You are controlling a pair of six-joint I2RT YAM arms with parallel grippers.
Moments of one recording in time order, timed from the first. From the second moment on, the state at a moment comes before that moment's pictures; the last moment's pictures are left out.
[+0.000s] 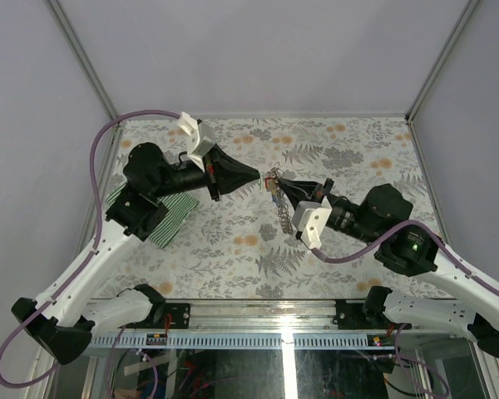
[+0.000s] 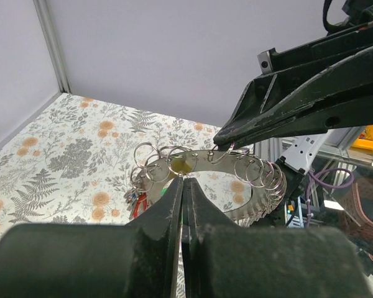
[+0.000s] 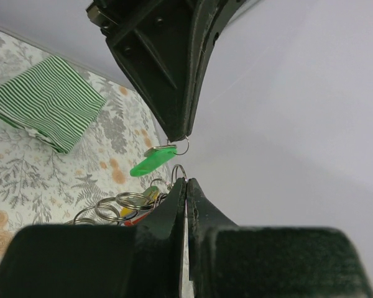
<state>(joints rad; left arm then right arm) -0.58 1.05 1.17 0.04 0.75 -0.21 1.02 0.86 1.10 -0.18 -0.11 -0.88</state>
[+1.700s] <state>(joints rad) -0.60 1.08 1.20 0.03 0.75 -0.27 1.09 1.29 1.89 -0.96 0.64 -0.25</state>
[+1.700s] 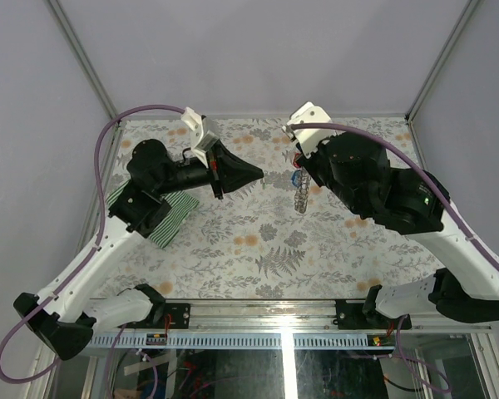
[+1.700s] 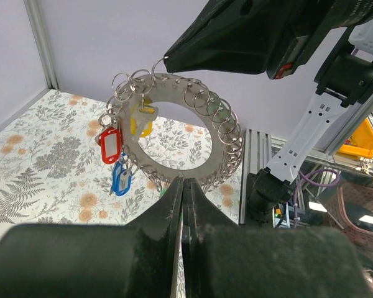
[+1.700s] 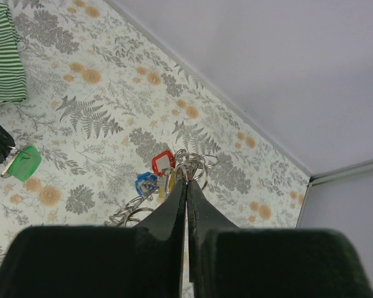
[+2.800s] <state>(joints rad) -0.63 1.07 1.20 0.04 0.72 -0.29 0.91 1.43 2.08 -1.27 0.42 0.01</state>
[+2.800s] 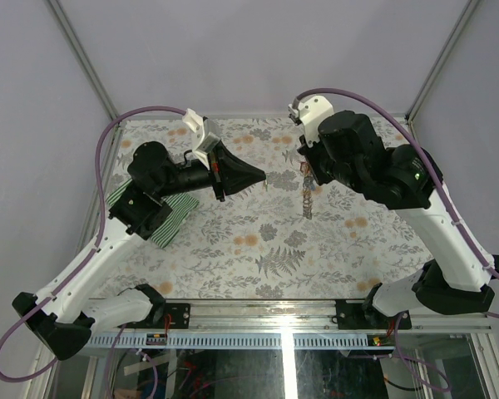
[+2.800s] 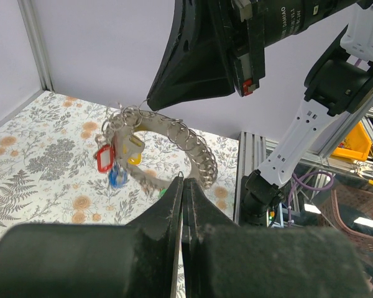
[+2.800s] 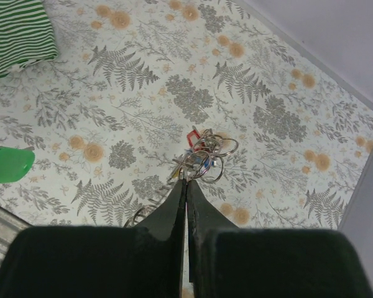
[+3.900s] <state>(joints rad) -0.63 0.99 1.15 0.04 0.69 -0.25 0.91 0.70 1.08 -0.40 -0.20 -0.25</state>
